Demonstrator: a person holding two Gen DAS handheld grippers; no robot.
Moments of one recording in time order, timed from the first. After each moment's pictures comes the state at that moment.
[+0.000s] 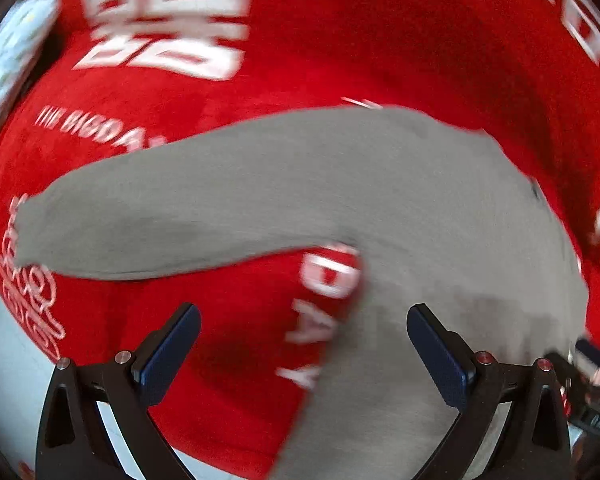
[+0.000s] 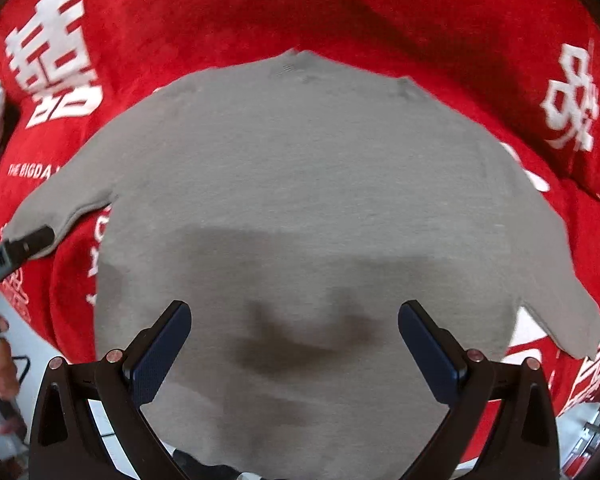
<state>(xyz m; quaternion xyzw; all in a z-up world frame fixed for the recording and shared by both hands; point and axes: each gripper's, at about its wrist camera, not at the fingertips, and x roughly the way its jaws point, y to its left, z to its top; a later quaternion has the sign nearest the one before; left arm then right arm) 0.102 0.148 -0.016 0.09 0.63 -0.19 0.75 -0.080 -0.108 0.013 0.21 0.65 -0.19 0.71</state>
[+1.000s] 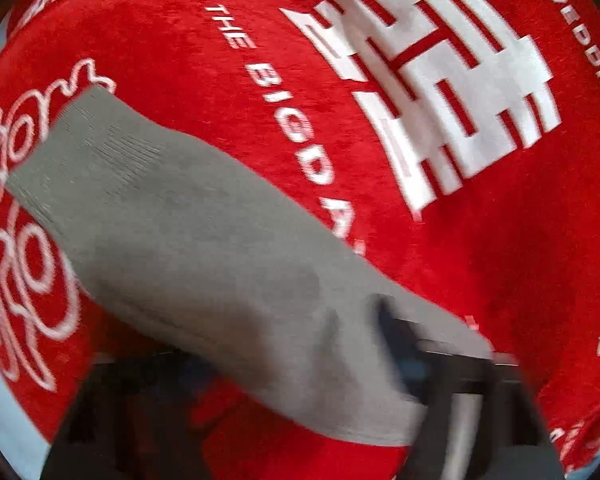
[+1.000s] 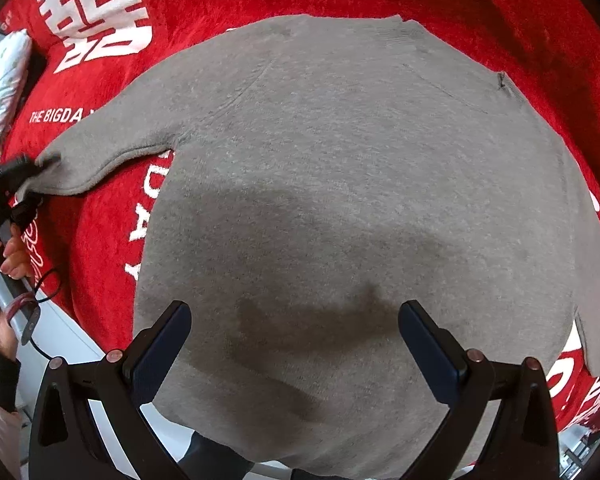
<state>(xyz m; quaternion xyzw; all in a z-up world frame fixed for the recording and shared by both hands) 0.177 0.293 -0.081 -0.24 0.57 -0.06 0.79 -0.048 -0.048 -0.014 0.21 0.68 -0.13 0.69</state>
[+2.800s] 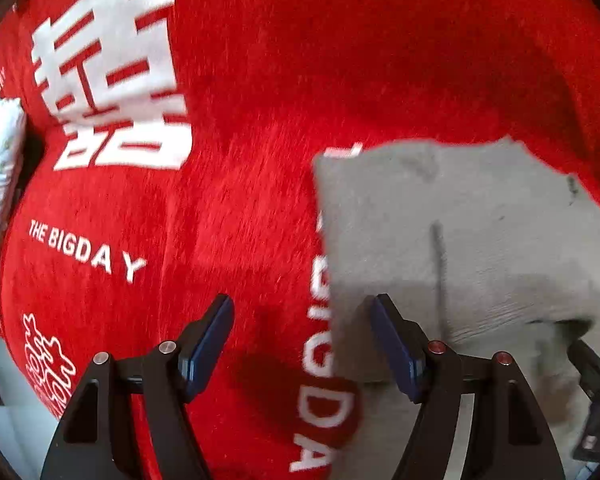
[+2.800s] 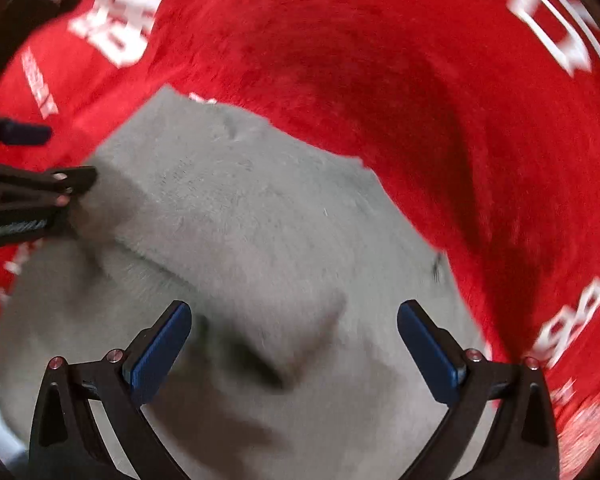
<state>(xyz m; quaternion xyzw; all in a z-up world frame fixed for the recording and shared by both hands) 0.095 0.052 -0.032 0.22 0.55 -0.21 0.78 0.000 -0.100 -0.024 -0.10 0.61 -0.13 0.78</state>
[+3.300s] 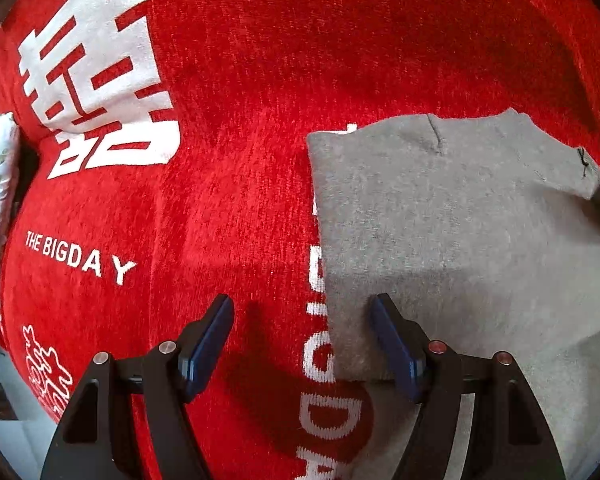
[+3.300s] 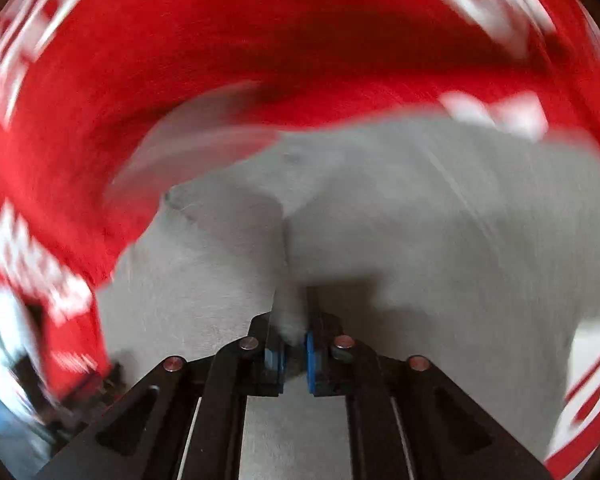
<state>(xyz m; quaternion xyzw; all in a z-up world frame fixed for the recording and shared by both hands) 0.095 0.041 -0.049 0.25 0.54 -0.22 0.77 -0.142 -0.269 -0.025 0.48 0.45 -0.31 0.69</state>
